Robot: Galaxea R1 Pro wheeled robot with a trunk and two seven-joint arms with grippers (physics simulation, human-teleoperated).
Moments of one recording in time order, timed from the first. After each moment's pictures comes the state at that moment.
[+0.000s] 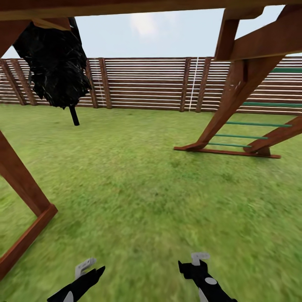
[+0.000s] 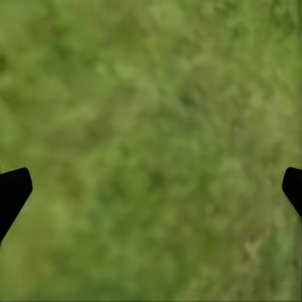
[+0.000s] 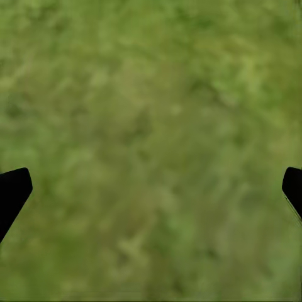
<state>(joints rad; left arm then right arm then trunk) -0.38 0.03 0.37 -0.45 0.15 0.13 -0.30 -0.41 0.07 0.01 -0.45 0.04 -0.04 0.00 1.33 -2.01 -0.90</state>
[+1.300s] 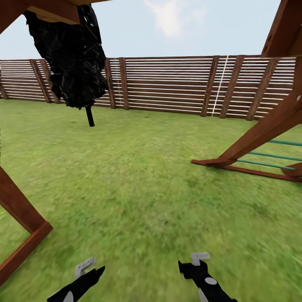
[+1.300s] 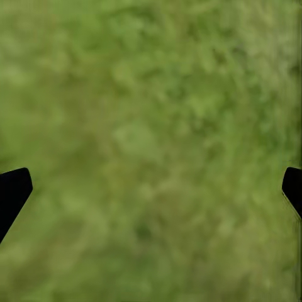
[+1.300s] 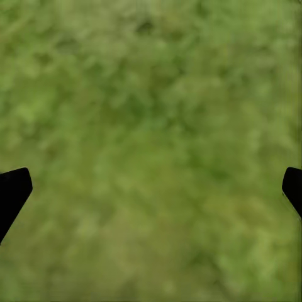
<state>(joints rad) -0.38 0.03 0.37 -0.45 0.15 0.13 -0.30 -0.41 0.07 0.01 -0.45 0.04 -0.04 0.00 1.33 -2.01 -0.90</state>
